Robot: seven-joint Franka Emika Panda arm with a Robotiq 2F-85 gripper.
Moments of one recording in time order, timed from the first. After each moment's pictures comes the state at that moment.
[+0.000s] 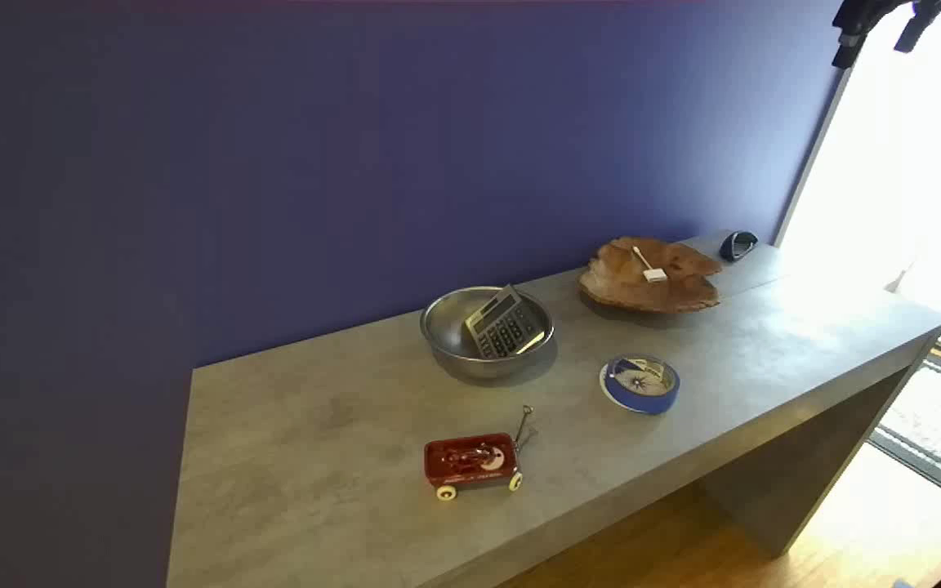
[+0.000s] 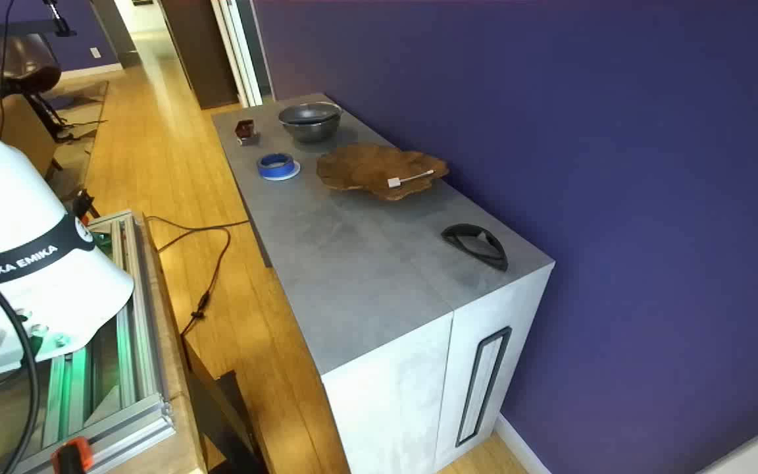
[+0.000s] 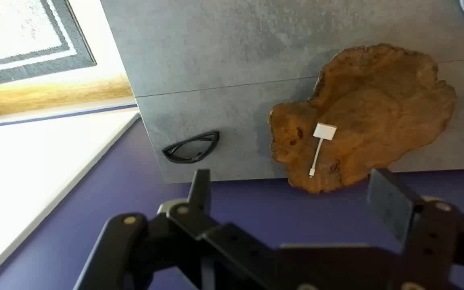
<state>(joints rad) -0.09 -0.58 0.21 -2.50 -0.12 2.10 0.40</state>
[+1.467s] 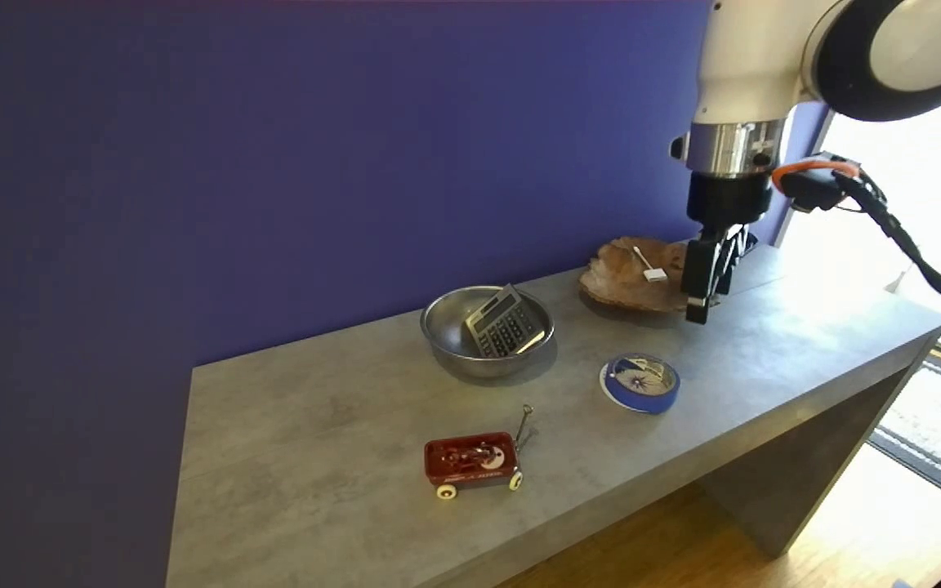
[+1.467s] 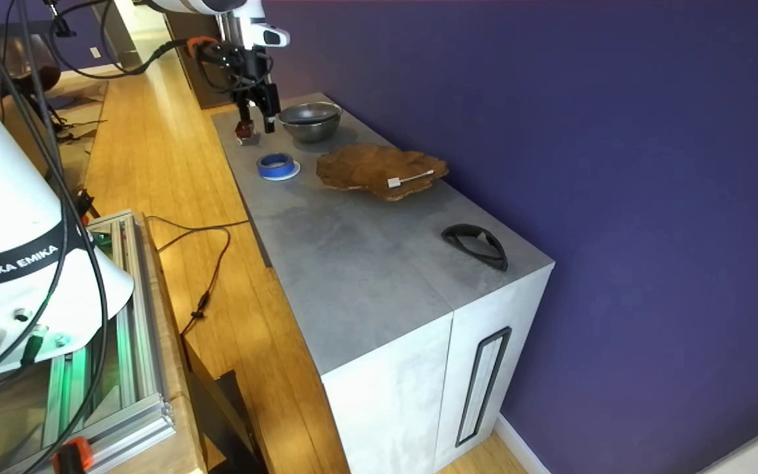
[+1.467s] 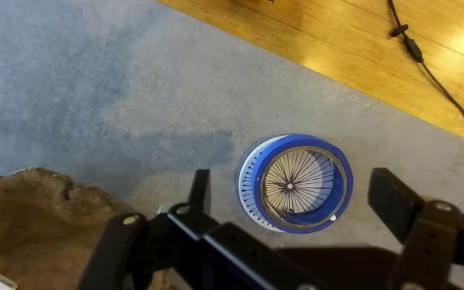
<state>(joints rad) 0.26 0.19 0.35 -2.37 -0.03 2.44 0.32</state>
